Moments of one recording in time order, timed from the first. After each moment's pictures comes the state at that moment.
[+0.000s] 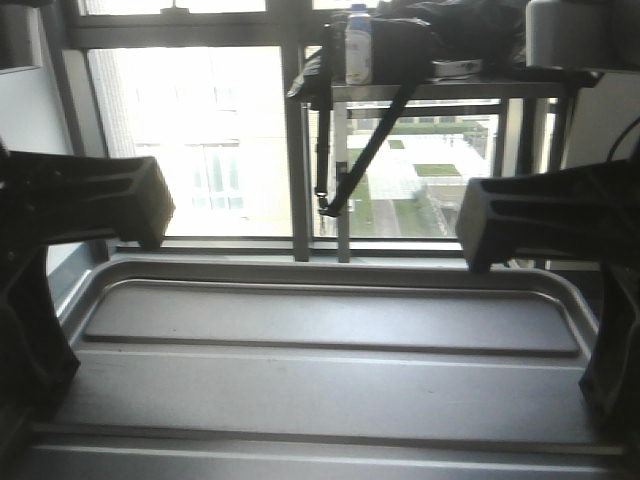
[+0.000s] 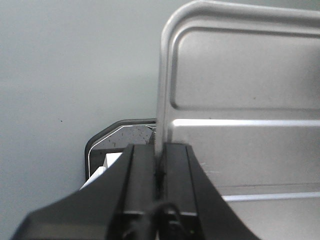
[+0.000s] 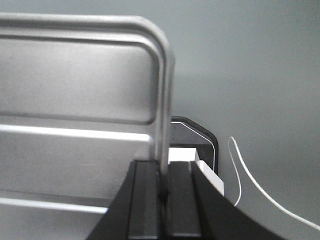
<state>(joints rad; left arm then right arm) -1.04 1.23 -0.77 0.23 0.84 -1.04 0.92 1.20 -0.74 -0.23 0.91 1.16</state>
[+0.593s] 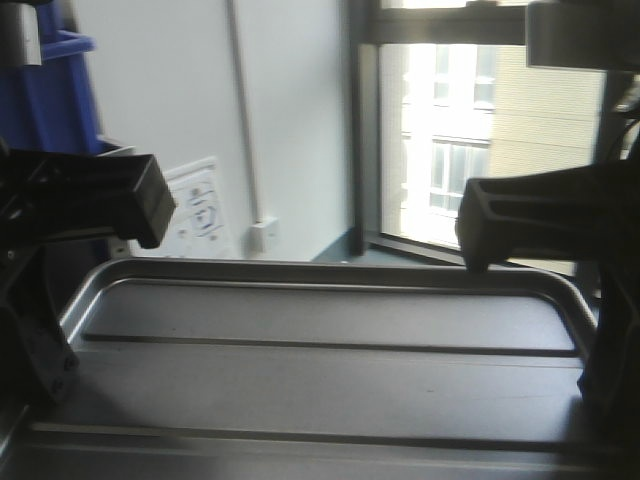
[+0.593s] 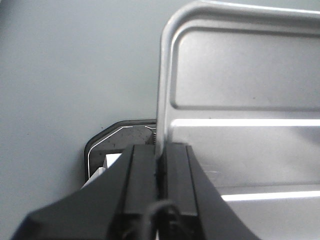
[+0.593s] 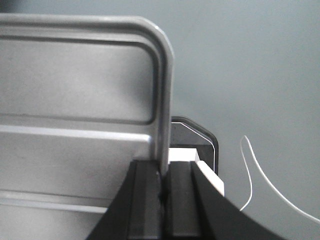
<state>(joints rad) -1.04 1.23 -0.77 0.23 0.84 -1.04 0.92 1.20 -0.74 -0.23 0.91 1.16</state>
